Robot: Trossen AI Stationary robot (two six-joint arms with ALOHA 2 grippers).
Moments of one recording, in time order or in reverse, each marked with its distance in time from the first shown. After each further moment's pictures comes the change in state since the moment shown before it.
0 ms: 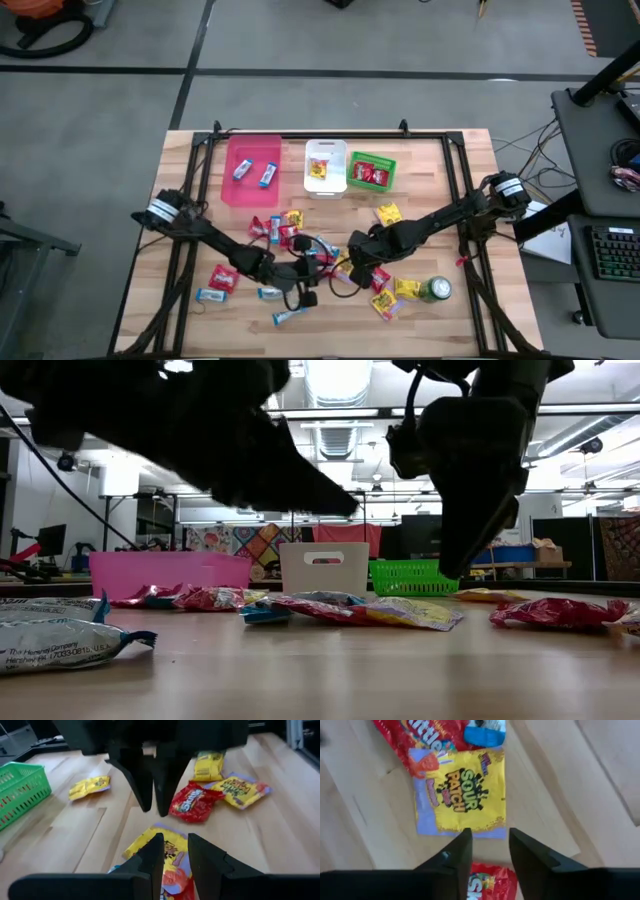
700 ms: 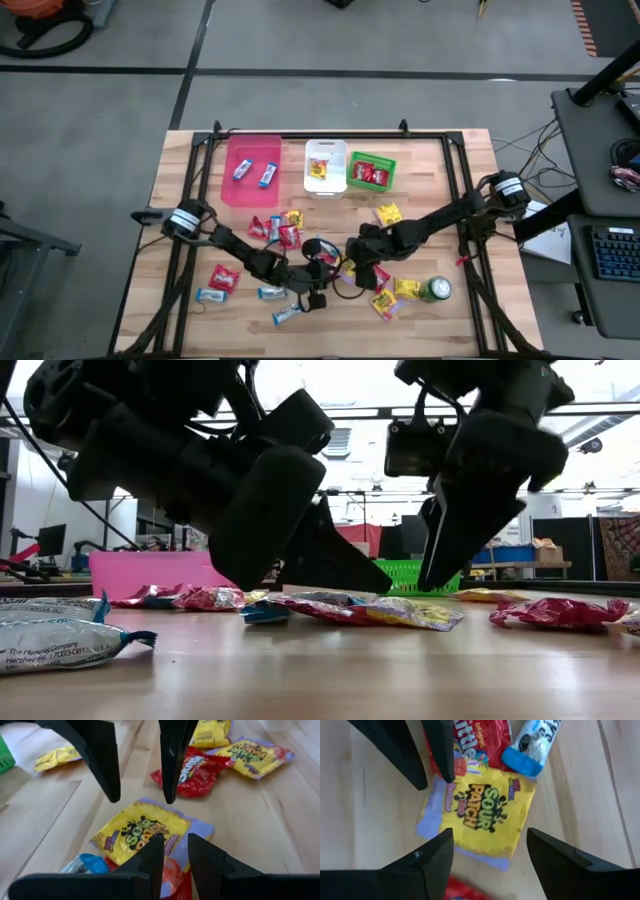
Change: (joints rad) left arm 0.031 0.181 0.098 0.000 0.062 -0.041; right arm -0.017 -0.001 -0.103 0.238 -0.013 -0.384
